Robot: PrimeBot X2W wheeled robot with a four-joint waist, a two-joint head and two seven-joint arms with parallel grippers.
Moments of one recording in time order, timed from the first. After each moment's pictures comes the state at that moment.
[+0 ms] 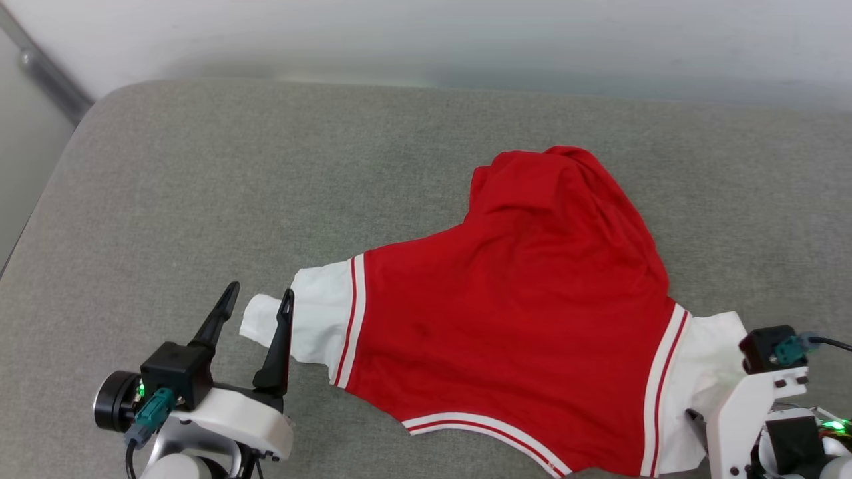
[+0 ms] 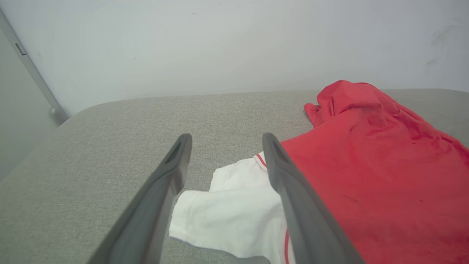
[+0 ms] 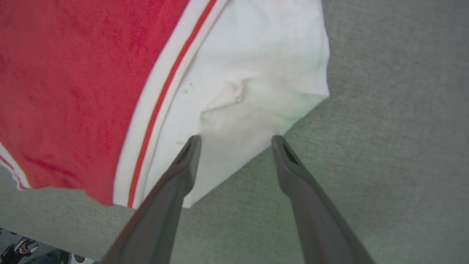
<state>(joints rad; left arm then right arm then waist) -0.07 0.34 -0.26 0.01 -0.35 0.07 -0.19 0.01 -0.19 -0.06 -0.11 0.17 0.13 0.89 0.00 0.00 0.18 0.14</state>
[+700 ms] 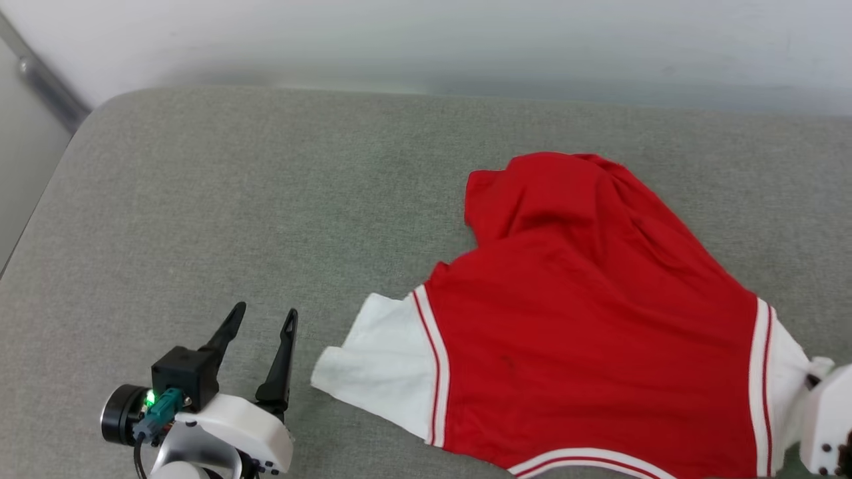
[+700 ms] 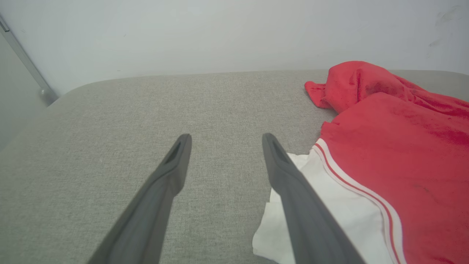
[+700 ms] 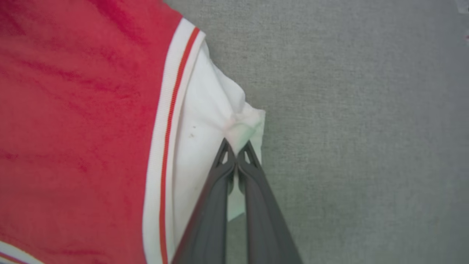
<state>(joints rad) -0.08 0.35 -0.29 0.07 -0.38 0.06 -0.15 -0.05 -0.26 -0.23 0.04 0.16 0.13 0.69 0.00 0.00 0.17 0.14</state>
